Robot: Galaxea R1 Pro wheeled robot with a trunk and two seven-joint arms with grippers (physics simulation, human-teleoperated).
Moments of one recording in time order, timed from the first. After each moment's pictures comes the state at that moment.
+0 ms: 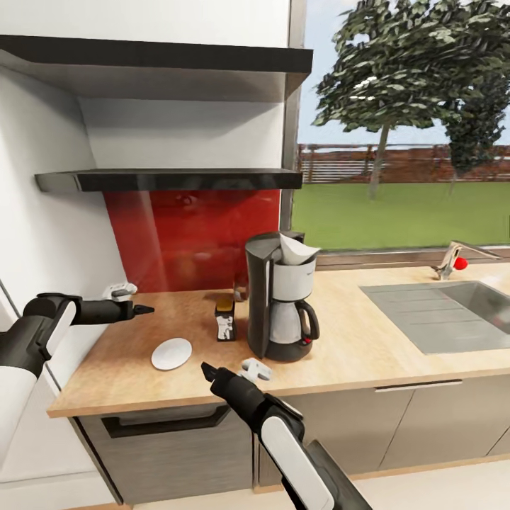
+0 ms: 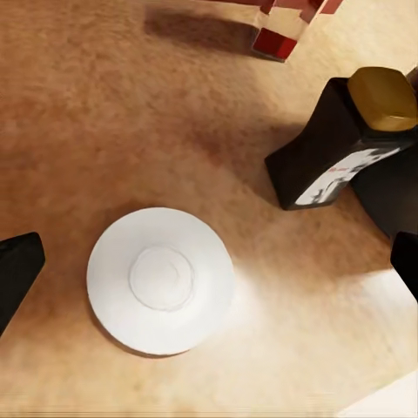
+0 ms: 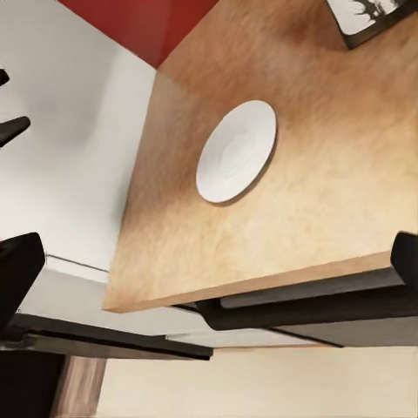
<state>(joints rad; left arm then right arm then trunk) -0.93 0.41 -0.01 -0.86 0.16 0.90 -0.66 -0.38 0.17 0.63 -1.38 -1.04 0.30 -0.40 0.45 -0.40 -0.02</state>
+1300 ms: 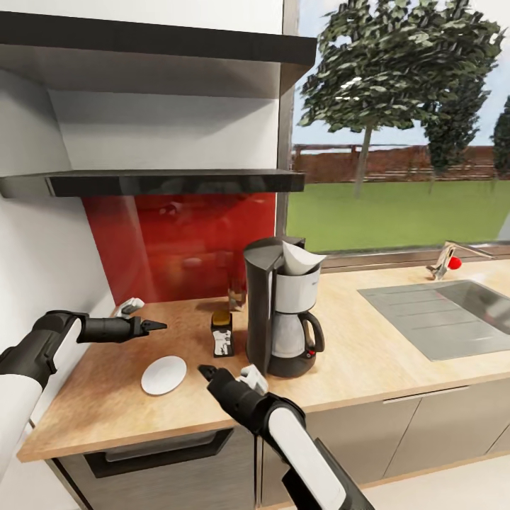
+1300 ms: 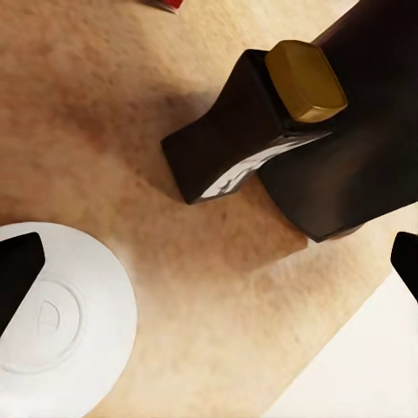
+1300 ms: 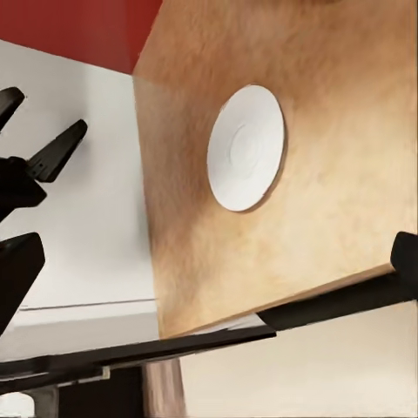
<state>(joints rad) -0.91 0.40 -0.01 -0.72 0.16 0.91 -0.95 -0.38 0.17 0.64 -1.45 -1.39 0.28 -0.62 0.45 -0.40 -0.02</state>
